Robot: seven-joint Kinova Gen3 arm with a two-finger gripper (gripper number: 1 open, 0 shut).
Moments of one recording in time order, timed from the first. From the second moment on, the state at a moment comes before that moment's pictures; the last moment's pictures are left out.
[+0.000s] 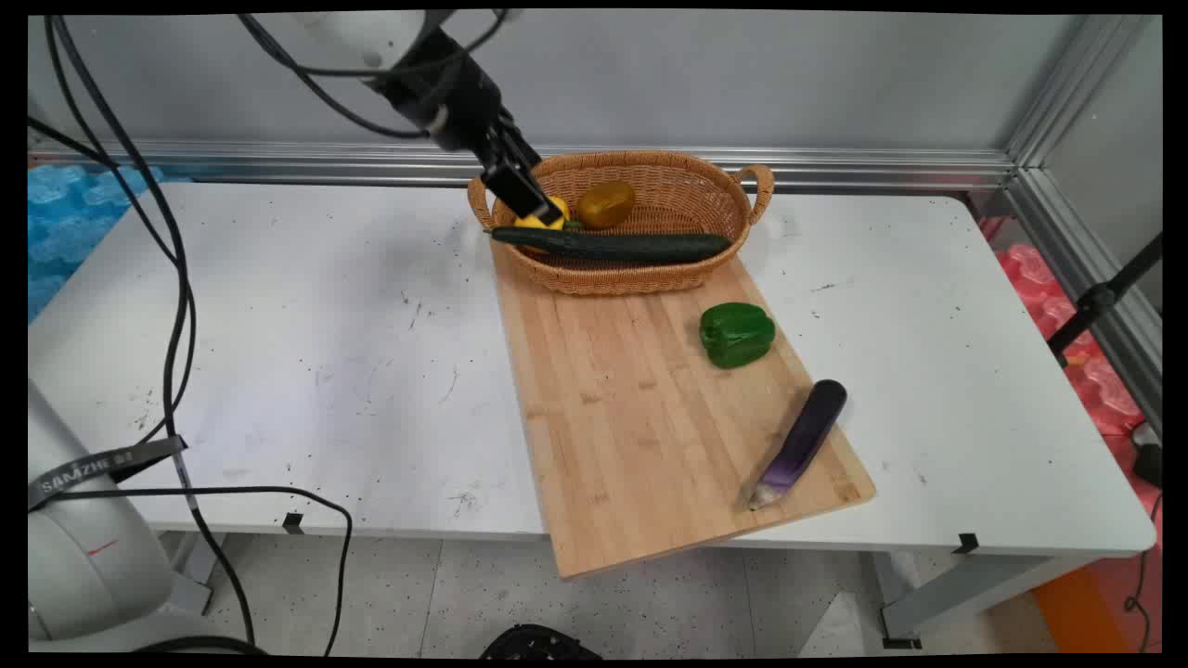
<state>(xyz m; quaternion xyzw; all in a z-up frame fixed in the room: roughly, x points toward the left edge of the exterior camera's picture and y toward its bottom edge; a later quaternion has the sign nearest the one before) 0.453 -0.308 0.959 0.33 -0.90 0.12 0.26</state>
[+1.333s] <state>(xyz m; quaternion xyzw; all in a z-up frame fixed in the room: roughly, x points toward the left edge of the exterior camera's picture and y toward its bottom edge) 0.452 -0.473 0.855 0.36 -0.89 0.16 0.23</state>
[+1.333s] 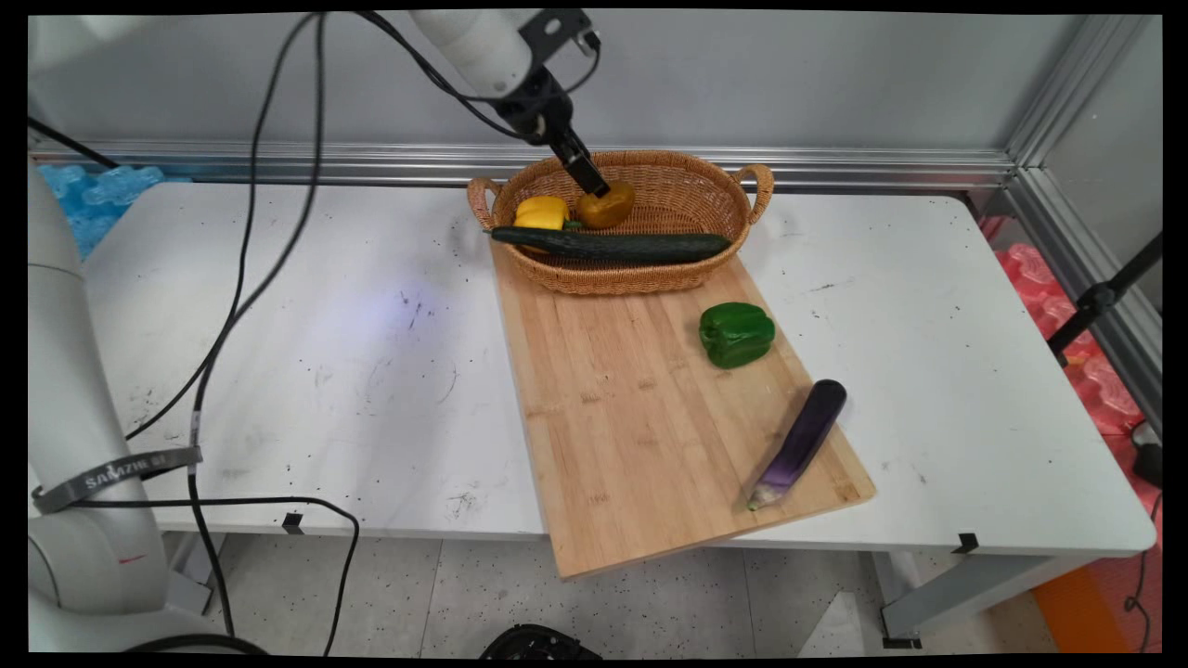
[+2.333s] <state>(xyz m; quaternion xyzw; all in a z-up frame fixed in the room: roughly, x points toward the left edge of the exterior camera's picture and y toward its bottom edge) 0.432 -0.514 0.795 0.35 -0.90 0.14 0.21</state>
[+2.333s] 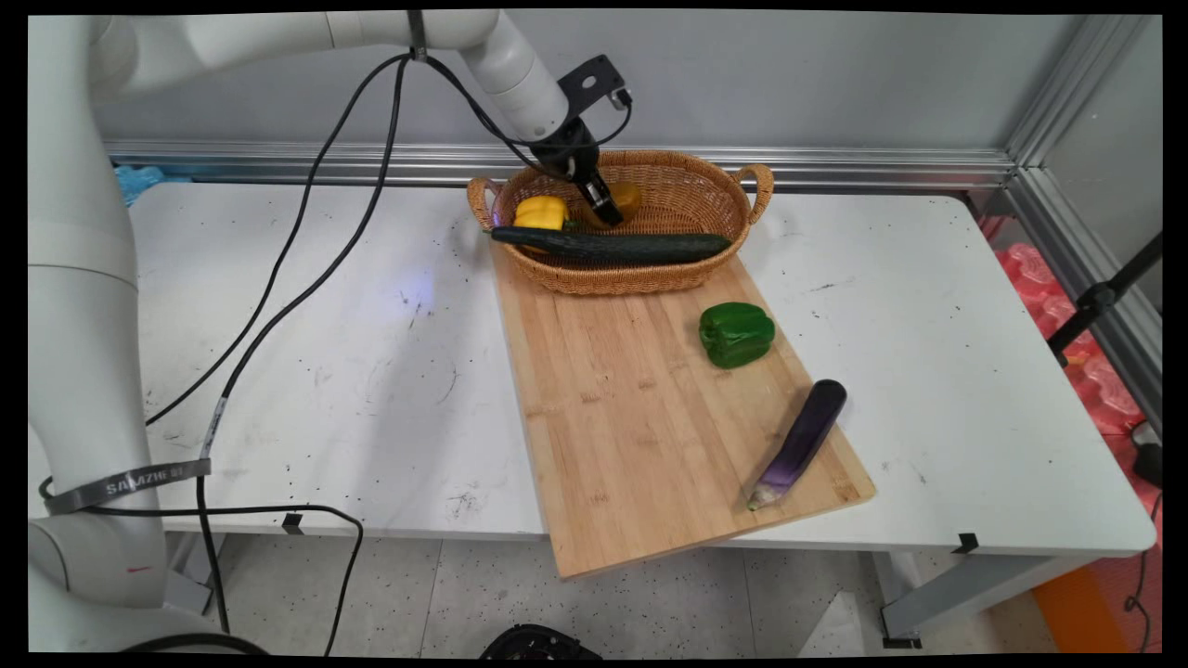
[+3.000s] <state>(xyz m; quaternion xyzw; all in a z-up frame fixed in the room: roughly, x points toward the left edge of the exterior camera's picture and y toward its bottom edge) 0.439 -0.476 0.875 0.33 -0.90 0.16 0.22</state>
